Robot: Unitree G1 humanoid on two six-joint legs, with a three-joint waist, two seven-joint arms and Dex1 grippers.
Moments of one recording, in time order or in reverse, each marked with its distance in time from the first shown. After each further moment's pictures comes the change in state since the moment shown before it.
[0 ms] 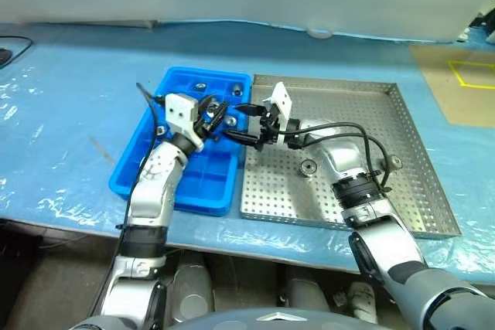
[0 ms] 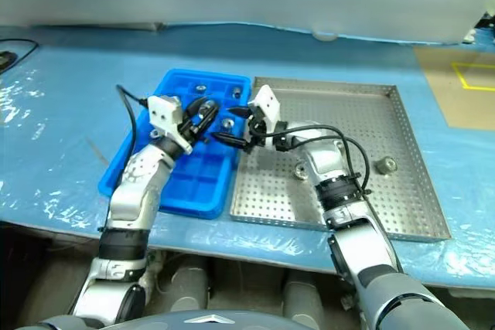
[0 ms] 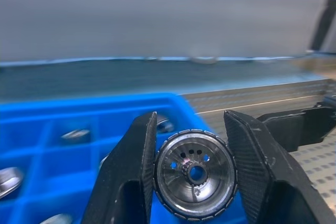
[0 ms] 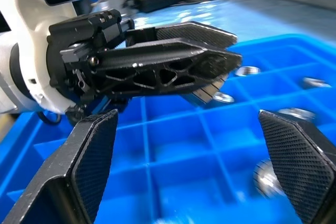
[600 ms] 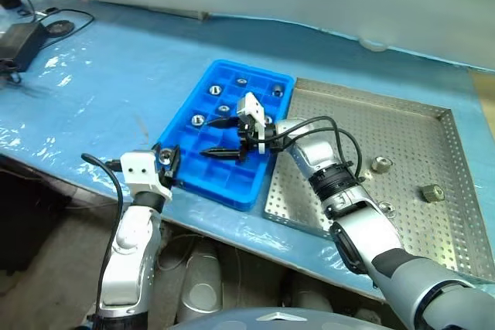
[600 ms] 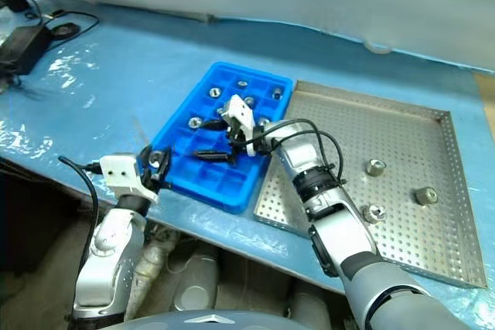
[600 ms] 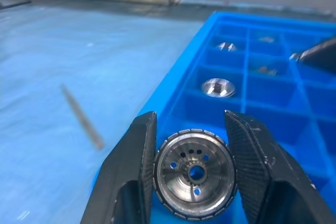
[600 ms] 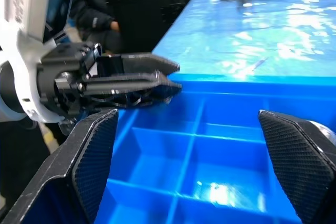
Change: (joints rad) left arm 0.470 -0.044 -0.007 -0.363 0.103 0.028 0.293; right arm -0.072 0.096 0.047 0.159 -0.063 -0.077 0.173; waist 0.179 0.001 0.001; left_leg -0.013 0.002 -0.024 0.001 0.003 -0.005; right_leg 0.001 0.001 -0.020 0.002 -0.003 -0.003
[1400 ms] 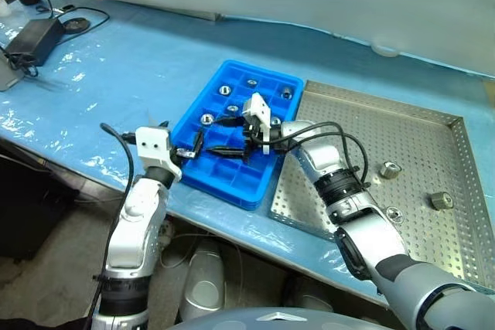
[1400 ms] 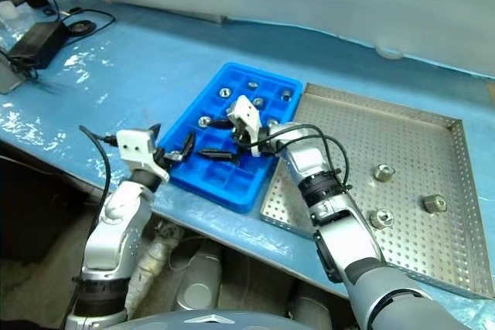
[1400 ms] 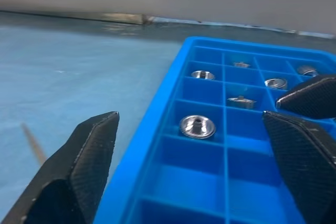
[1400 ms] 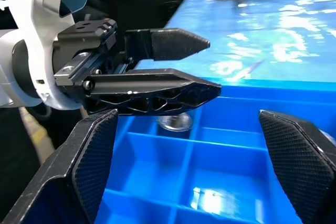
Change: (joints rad) left arm -0.264 0.056 -0.008 0.187 -0.088 0.035 -0.100; right arm 0.067 -0.056 -0.035 -0.121 -0.011 0.035 -0.081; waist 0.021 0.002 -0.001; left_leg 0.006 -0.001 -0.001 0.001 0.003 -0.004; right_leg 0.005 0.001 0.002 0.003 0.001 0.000
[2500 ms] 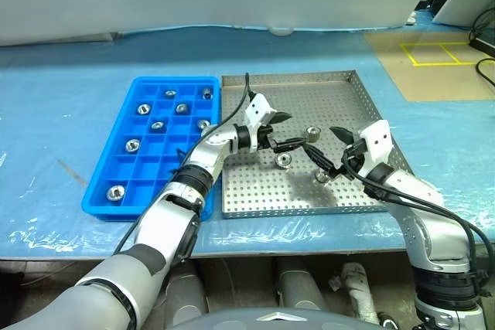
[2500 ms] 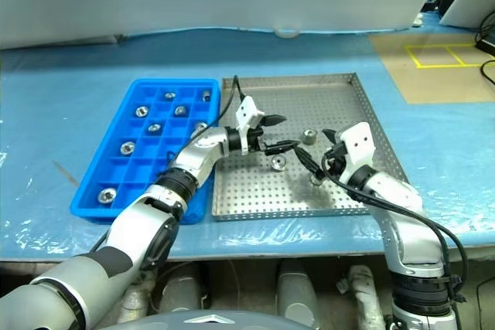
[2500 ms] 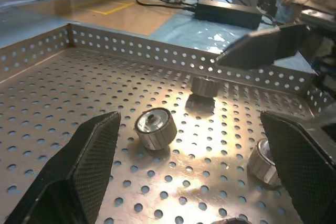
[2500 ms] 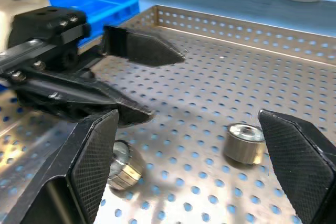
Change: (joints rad) left arm -0.796 -0.149 -0.188 1.211 0.020 -0.368 -0.777; right arm 0.676 -0.284 -0.377 -0.884 0.105 0.375 -0.522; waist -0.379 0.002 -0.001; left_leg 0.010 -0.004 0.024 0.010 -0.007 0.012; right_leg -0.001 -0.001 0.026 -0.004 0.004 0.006
